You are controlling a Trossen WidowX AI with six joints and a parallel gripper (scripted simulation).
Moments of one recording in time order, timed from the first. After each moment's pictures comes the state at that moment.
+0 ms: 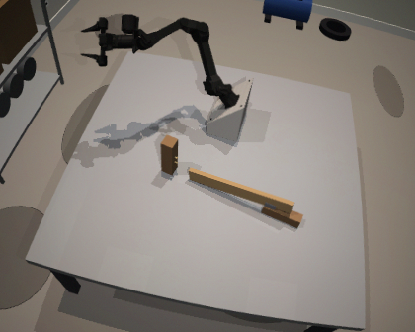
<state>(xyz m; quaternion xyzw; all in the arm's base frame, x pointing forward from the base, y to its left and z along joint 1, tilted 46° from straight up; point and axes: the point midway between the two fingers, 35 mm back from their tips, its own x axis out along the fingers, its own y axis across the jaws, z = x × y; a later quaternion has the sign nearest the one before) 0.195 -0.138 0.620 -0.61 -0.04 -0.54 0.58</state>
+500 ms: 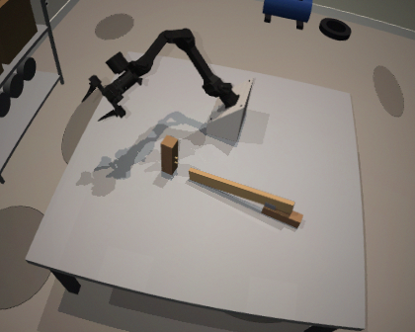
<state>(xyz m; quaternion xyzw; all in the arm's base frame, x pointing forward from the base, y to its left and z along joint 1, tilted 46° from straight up) 0.386 -0.136 0.451 -0.62 0.15 -0.29 0.71</state>
